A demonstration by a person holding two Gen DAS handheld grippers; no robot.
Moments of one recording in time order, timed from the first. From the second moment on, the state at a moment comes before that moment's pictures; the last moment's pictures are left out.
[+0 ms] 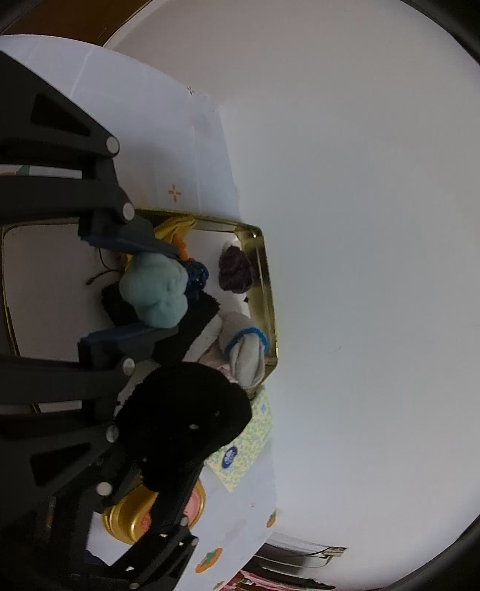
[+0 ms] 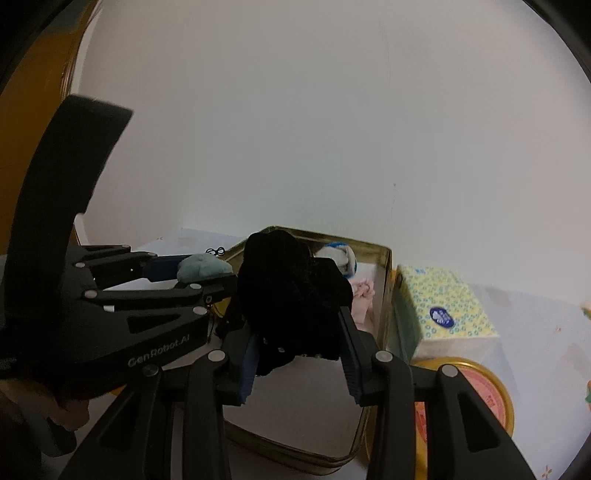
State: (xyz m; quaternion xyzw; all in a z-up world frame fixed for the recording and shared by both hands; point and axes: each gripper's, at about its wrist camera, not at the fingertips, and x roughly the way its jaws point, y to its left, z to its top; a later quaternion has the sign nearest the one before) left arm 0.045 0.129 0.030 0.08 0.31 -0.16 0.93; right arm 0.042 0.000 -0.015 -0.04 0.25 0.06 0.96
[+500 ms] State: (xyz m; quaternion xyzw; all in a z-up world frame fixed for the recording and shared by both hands) left arm 0.049 0.122 0.020 0.10 0.33 -0.13 0.93; right arm 0.057 -0.010 -0.012 -0.01 0.29 0.06 0.96
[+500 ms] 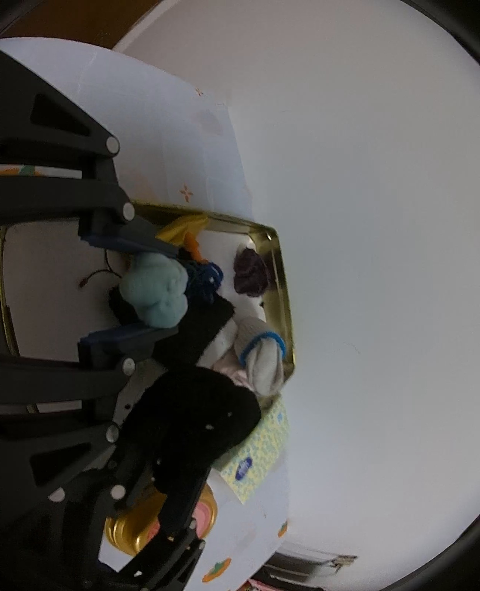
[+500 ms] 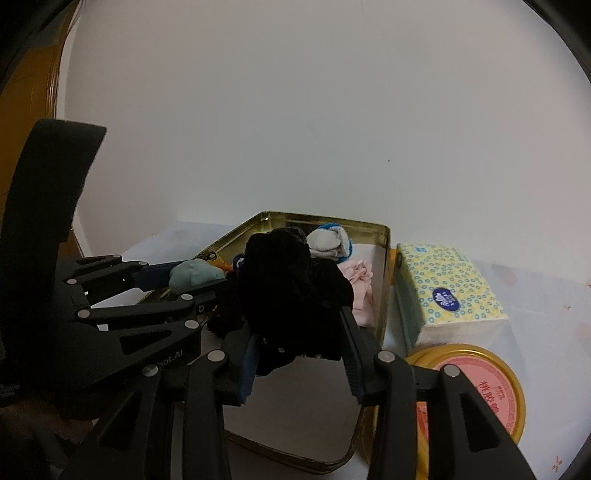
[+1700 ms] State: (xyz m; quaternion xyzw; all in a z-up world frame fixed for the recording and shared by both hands) left arm 0.027 0.183 0.064 -0.03 0.17 0.03 0.98; right arm -0.011 -0.110 0.018 0.09 0.07 -0.11 0.99
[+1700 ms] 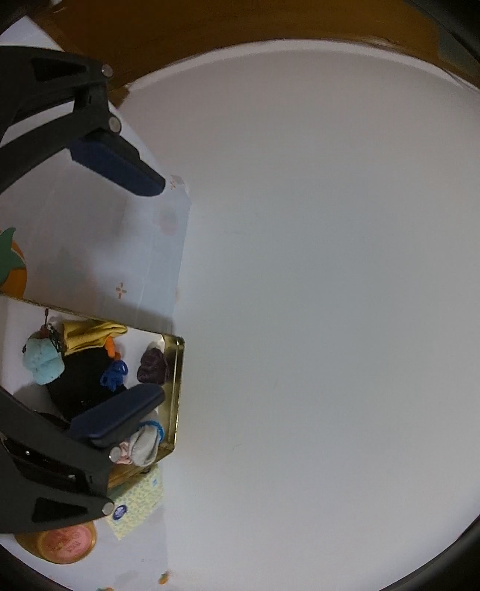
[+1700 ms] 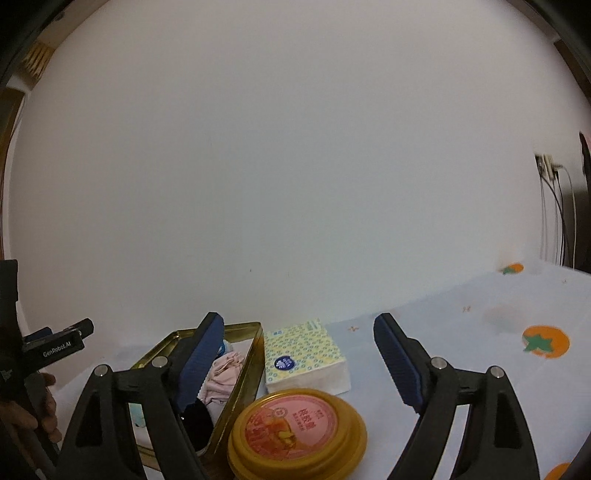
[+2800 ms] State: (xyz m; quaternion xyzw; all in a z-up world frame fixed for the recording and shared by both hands) left arm -0.023 0.137 0.041 -0.01 0.19 0.08 0.98; right arm -0.039 -0.079 0.031 0.02 0.08 -0.07 0.99
